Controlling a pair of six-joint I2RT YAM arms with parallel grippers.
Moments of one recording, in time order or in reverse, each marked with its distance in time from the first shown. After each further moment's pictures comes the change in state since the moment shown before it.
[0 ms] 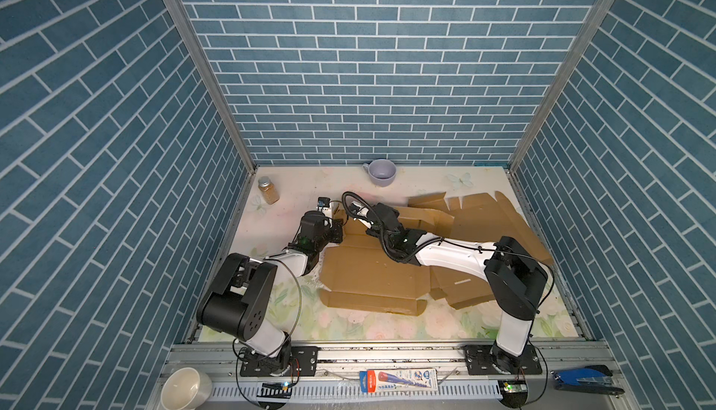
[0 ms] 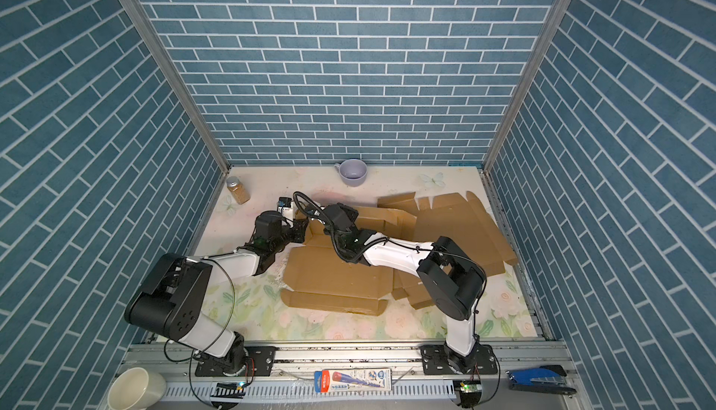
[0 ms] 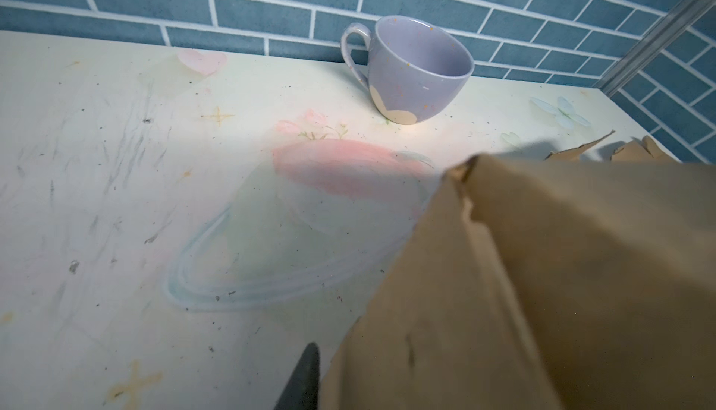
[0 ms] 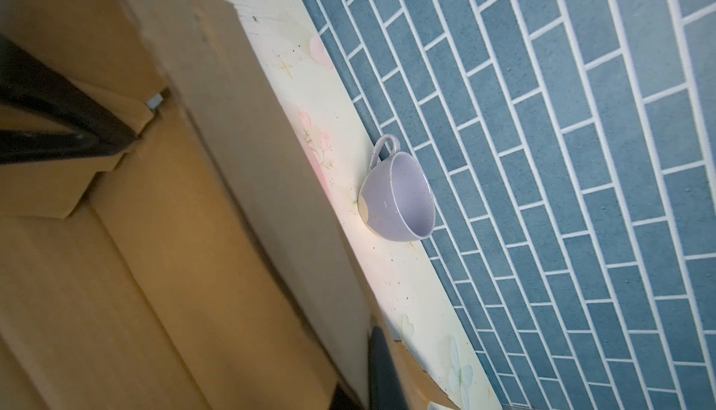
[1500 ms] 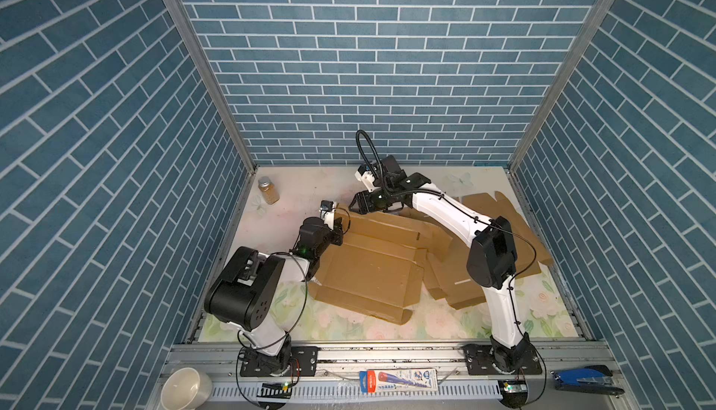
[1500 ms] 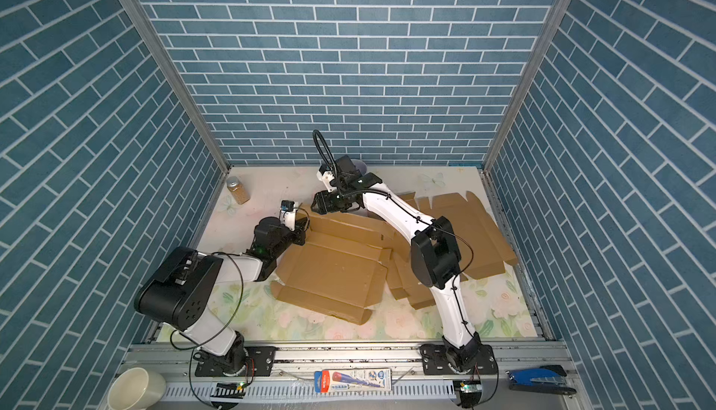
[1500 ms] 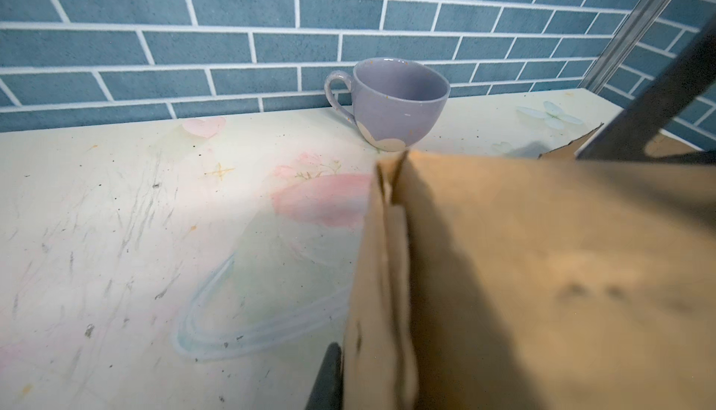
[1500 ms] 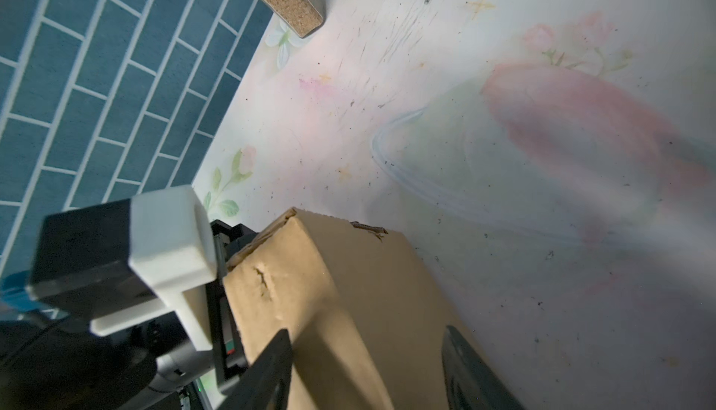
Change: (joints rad) left arm -0.010 0.065 -0.083 0.277 -0.022 0.120; right arm -0.241 0.302 0.748 -0.819 -0.989 0.942
